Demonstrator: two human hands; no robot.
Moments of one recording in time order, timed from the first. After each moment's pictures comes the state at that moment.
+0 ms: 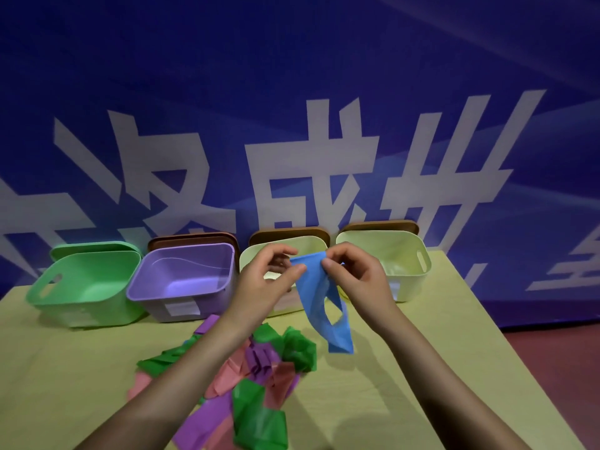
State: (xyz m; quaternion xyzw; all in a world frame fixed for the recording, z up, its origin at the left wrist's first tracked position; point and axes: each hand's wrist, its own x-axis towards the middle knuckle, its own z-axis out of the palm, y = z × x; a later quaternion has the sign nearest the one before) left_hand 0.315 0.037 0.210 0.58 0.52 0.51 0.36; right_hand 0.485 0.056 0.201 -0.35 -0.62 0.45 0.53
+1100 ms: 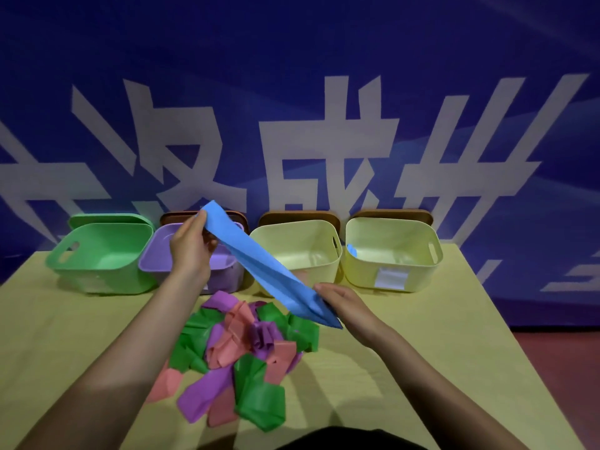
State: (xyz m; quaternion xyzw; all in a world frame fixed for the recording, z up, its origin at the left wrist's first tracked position) left_hand 0.219 0.090 0.183 0.17 0.53 0.74 0.38; right_hand 0.480 0.056 0.121 -0.43 -0.59 0.60 0.31
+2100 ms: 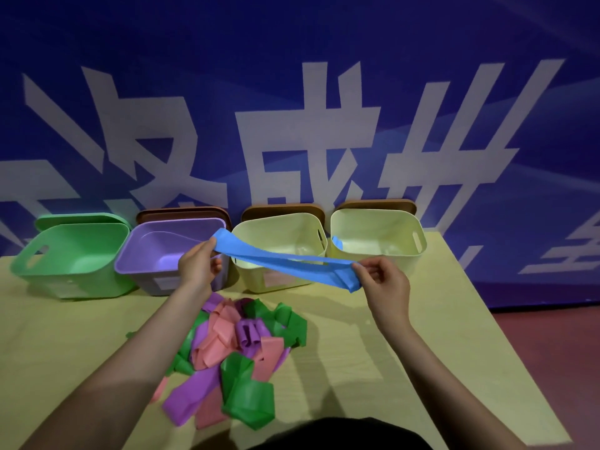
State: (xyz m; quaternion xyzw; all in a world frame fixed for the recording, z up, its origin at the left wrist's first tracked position) left_hand 0.235 0.104 0.120 0.14 0.64 0.63 0.42; right_hand 0.536 0.068 0.111 -0.59 -0.53 0.28 0.53
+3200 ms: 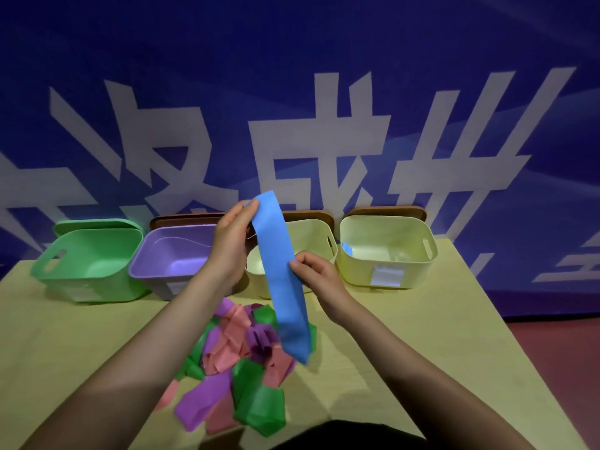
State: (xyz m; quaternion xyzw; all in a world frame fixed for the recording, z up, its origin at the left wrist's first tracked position) left_hand 0.286 0.086 0.211 0.35 0.47 0.63 0.50; right_hand 0.441 0.075 0.144 -0.37 -0.58 0.60 0.41
